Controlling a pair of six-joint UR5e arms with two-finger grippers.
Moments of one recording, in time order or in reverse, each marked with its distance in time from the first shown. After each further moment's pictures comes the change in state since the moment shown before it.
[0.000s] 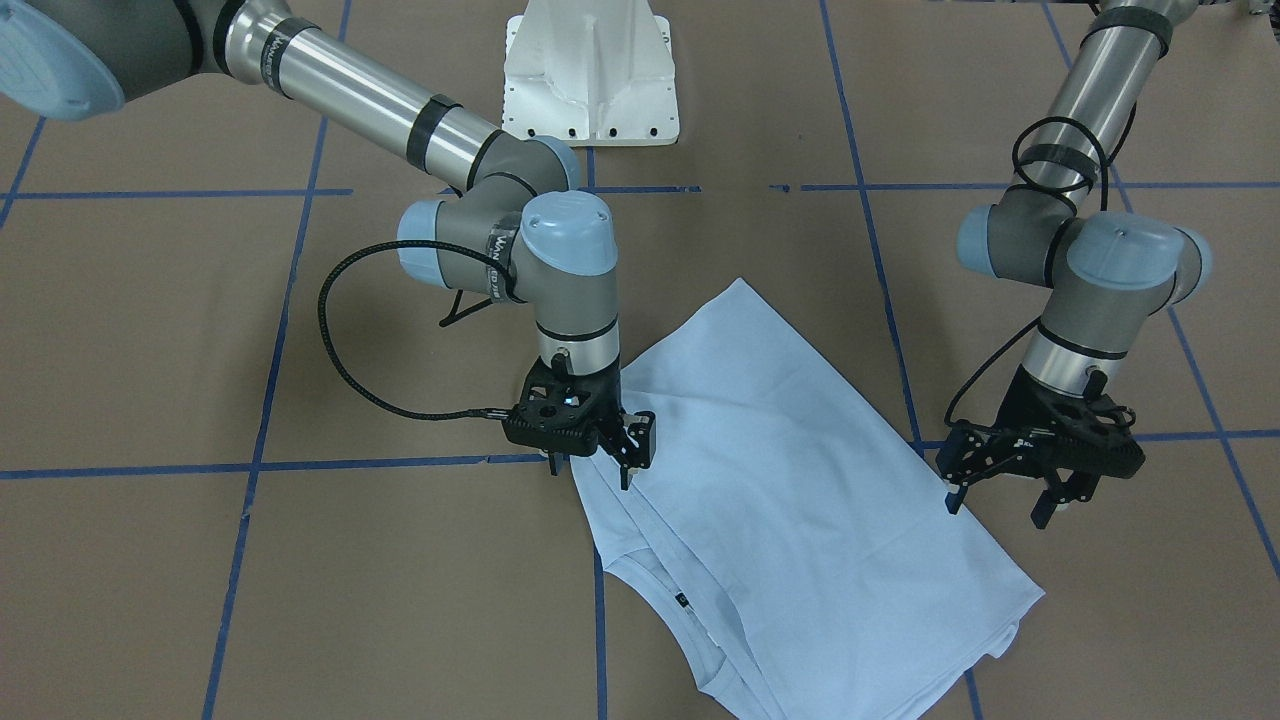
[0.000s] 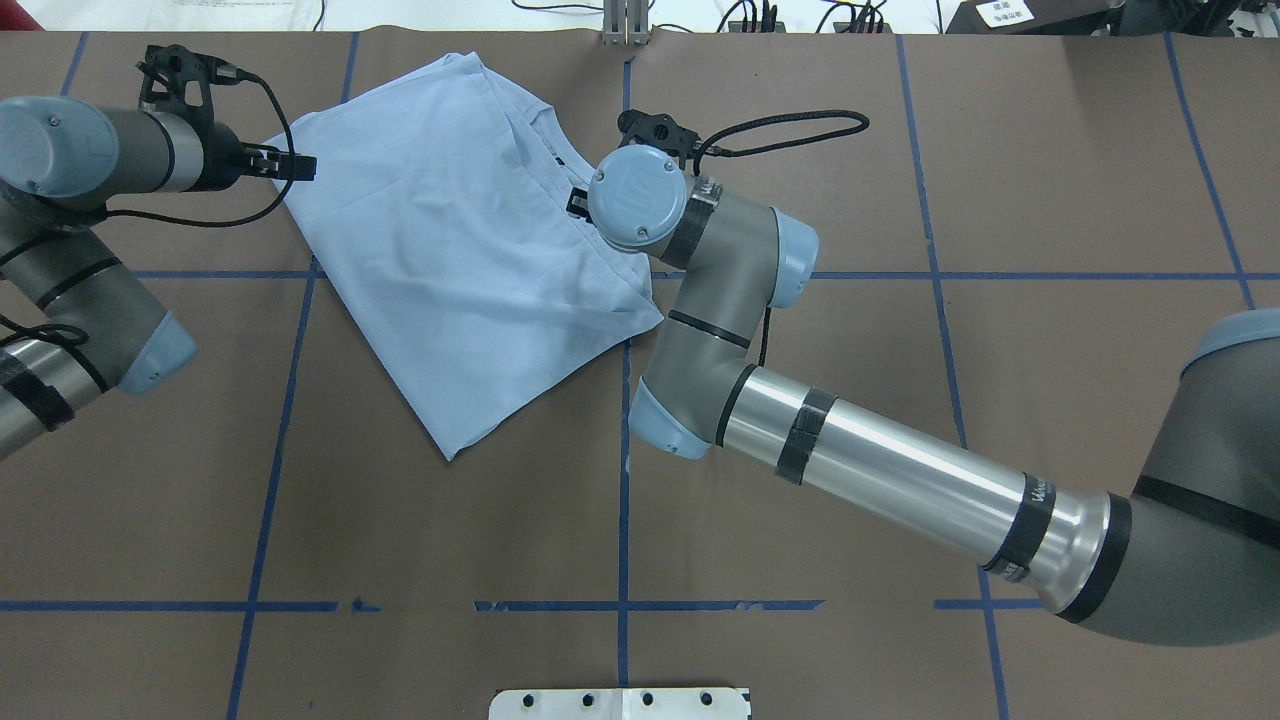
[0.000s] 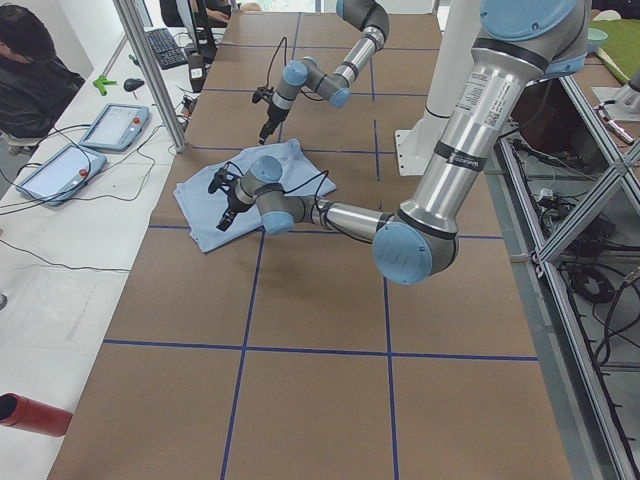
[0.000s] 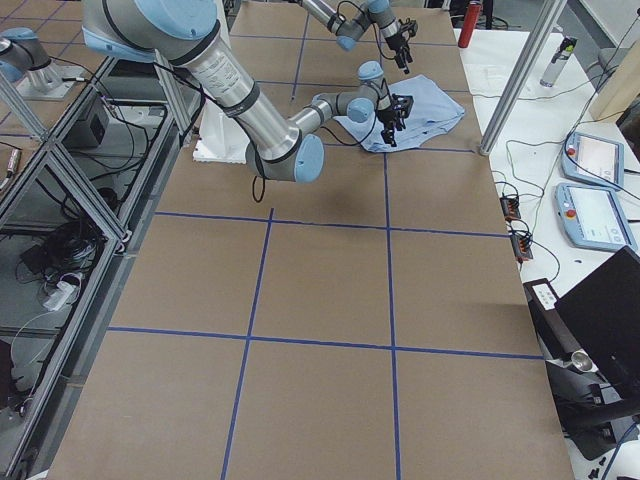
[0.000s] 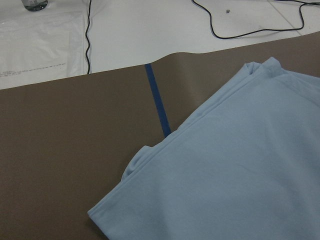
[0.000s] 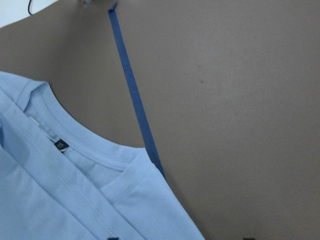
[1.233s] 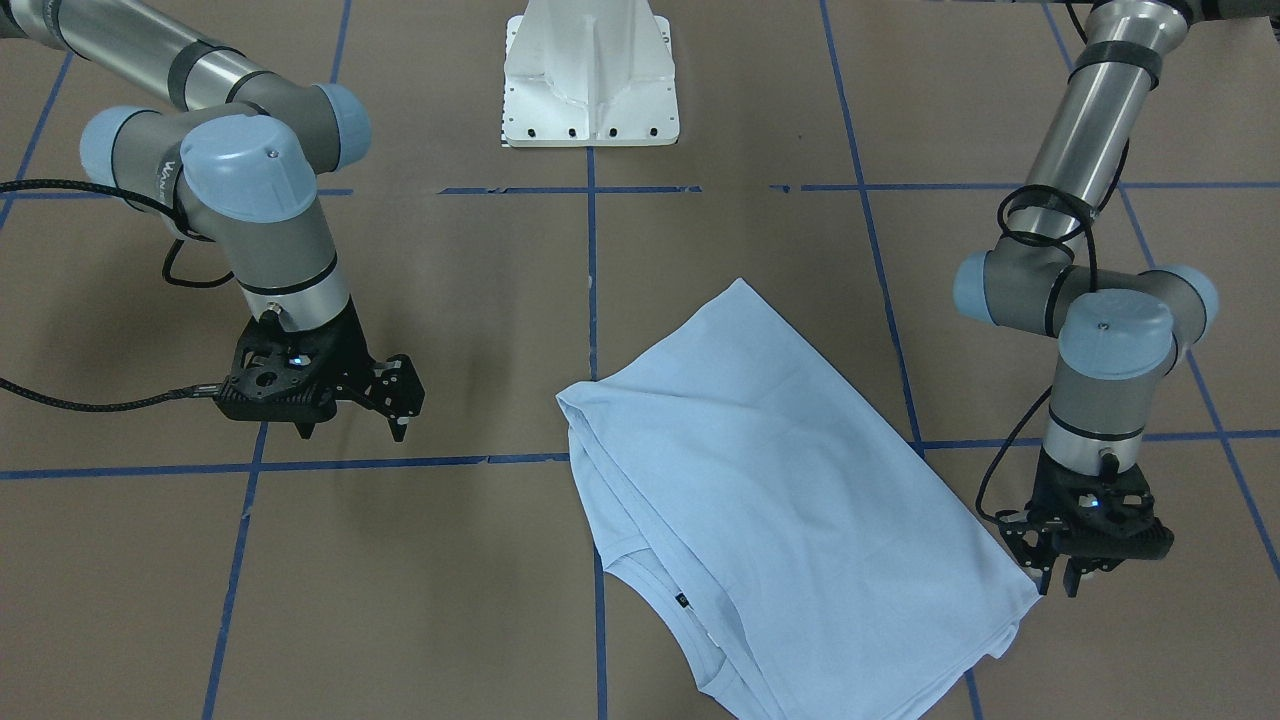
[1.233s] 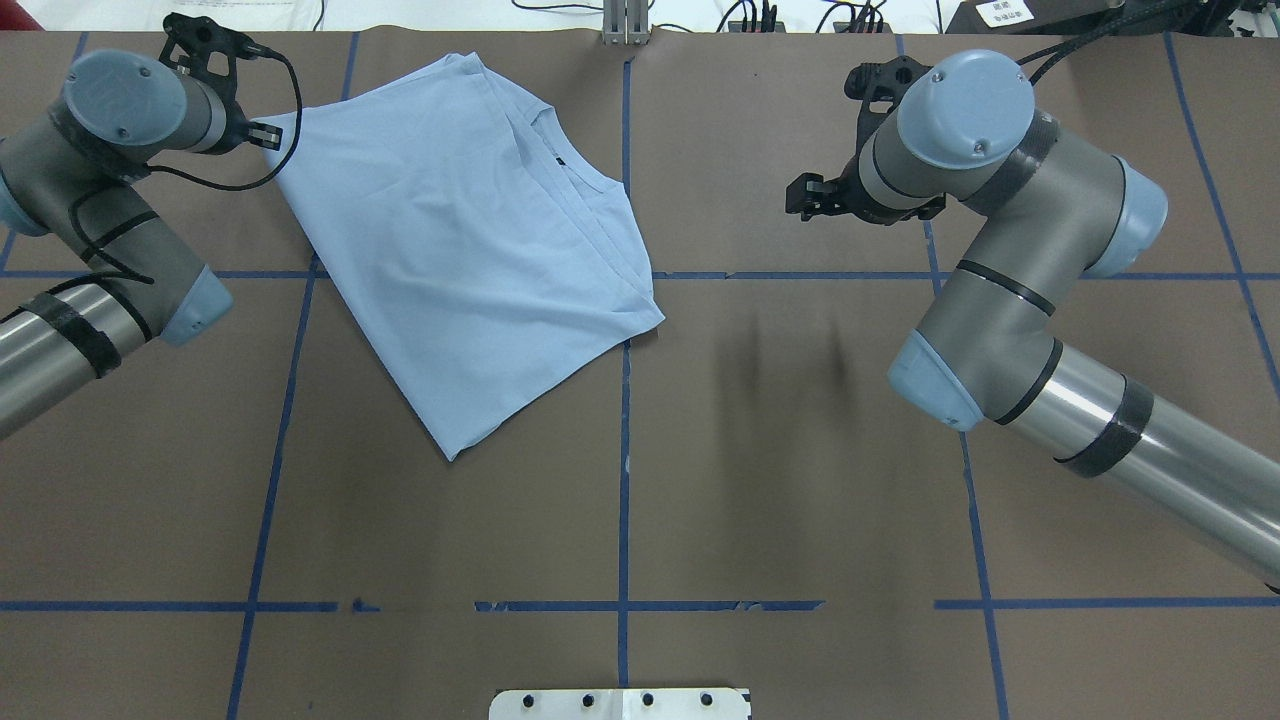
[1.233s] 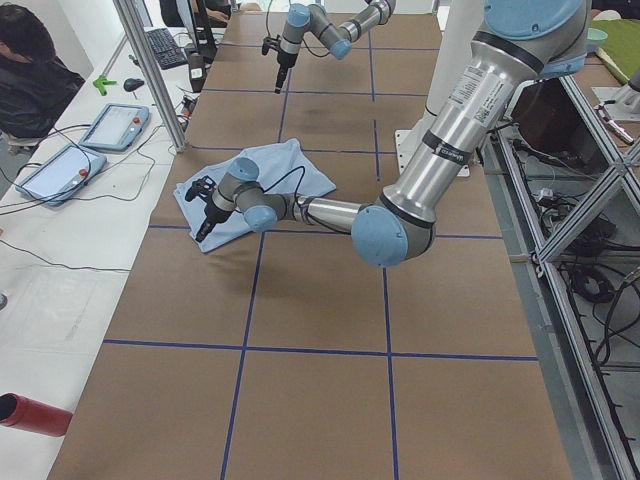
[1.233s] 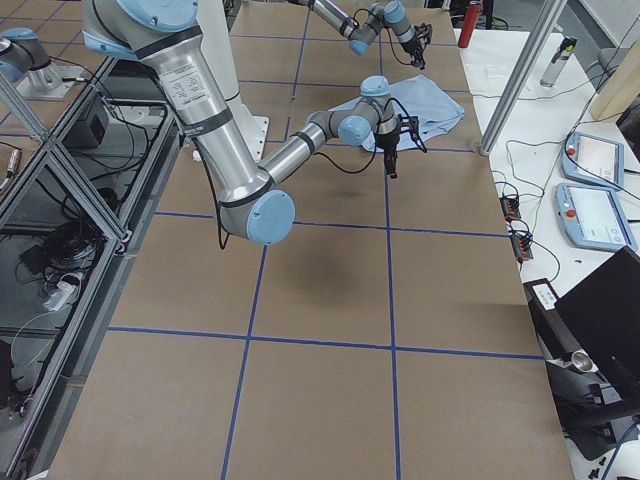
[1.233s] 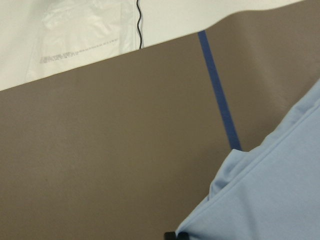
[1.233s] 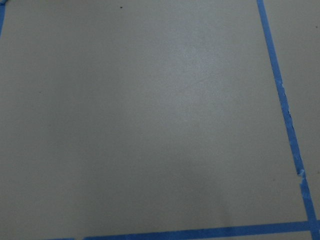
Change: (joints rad) left arm -0.037 -0.123 0.176 0.129 0.123 0.149; right arm 0.202 -0.423 0.565 -0.239 0.246 -0.392
